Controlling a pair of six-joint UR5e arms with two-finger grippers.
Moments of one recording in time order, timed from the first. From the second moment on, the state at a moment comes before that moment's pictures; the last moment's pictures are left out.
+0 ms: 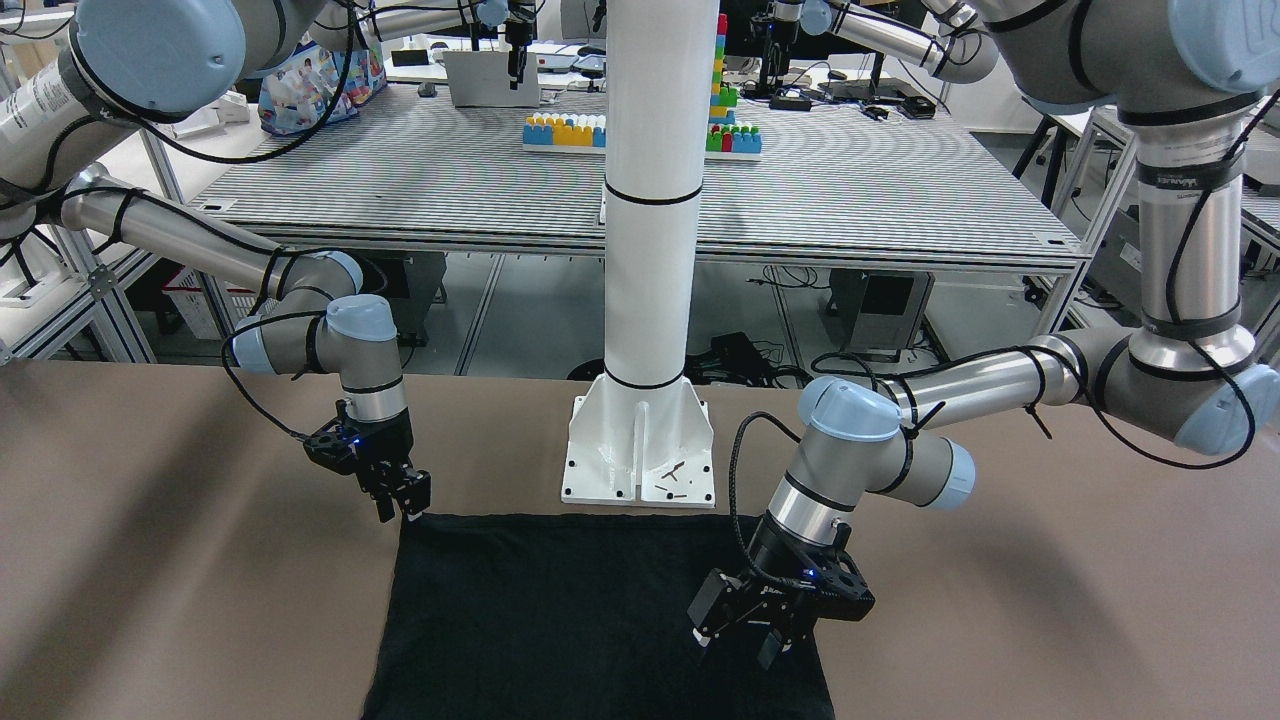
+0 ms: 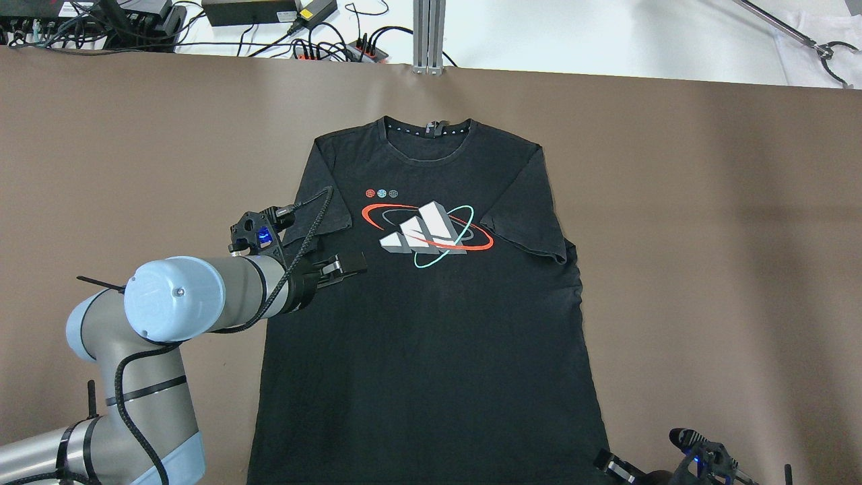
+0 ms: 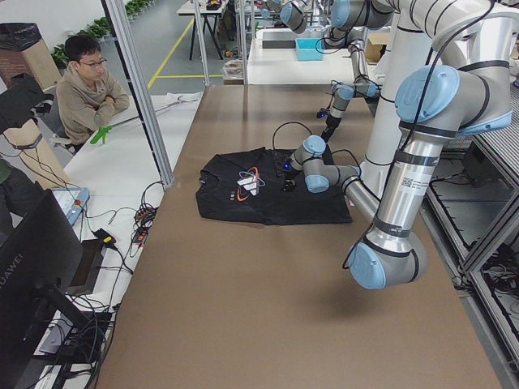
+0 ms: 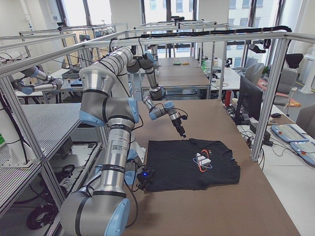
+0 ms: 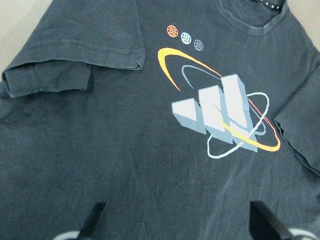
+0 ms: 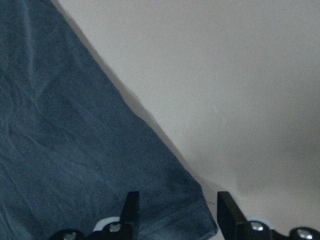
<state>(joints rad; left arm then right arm) -0.50 -2.00 -1.86 -2.06 -1.58 -1.65 0.01 -1.82 2.18 -1.06 1.27 2.14</state>
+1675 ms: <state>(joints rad) -0.44 -1.88 -1.93 -2.06 -1.51 -1.74 0.00 -1.81 2.19 -1.06 1.27 2.15</state>
